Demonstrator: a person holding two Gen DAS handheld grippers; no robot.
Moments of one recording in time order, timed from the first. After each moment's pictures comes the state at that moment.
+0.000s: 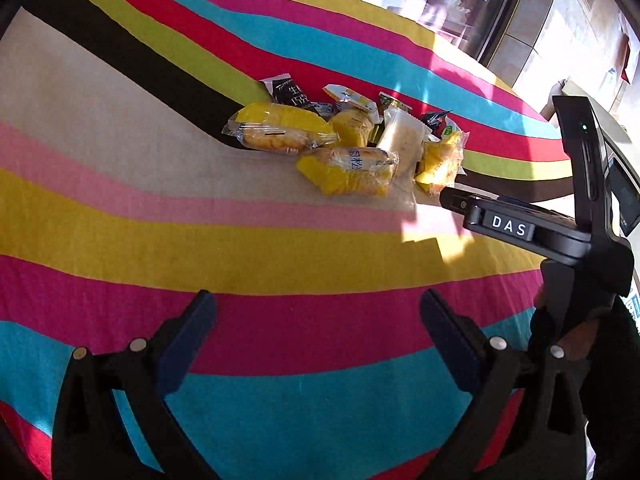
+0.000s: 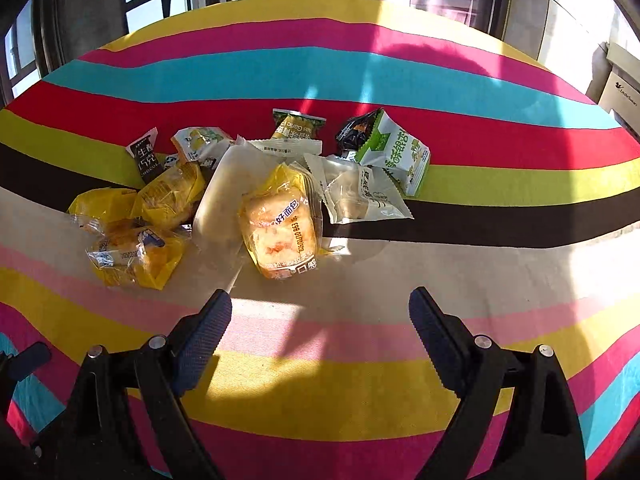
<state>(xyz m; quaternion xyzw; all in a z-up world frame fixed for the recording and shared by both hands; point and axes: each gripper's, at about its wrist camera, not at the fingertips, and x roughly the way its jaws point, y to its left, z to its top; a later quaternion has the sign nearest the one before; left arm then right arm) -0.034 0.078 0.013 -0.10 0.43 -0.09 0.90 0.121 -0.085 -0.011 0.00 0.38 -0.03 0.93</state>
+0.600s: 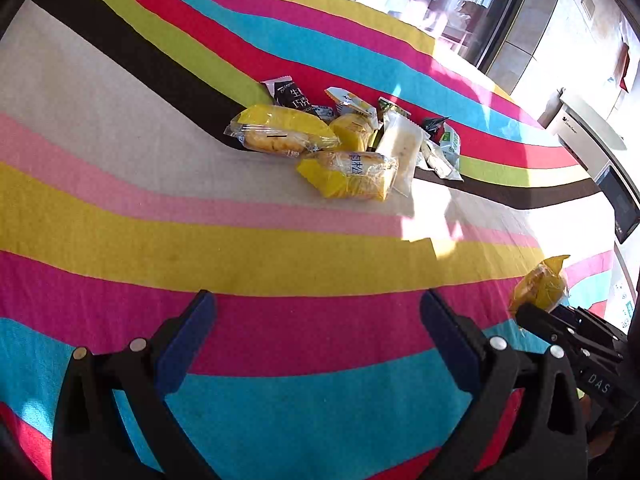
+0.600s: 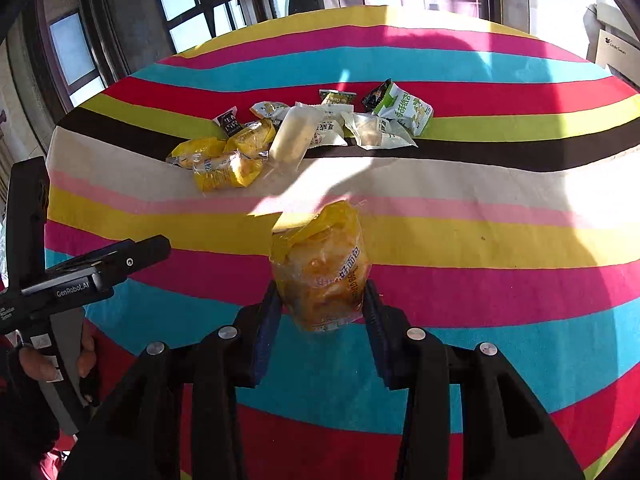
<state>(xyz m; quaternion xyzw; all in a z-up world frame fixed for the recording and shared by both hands) -0.036 0.082 0.013 -0.11 0.42 -0.09 0.90 -0.019 -0.122 -0.022 0.07 0.36 0.08 0.93</state>
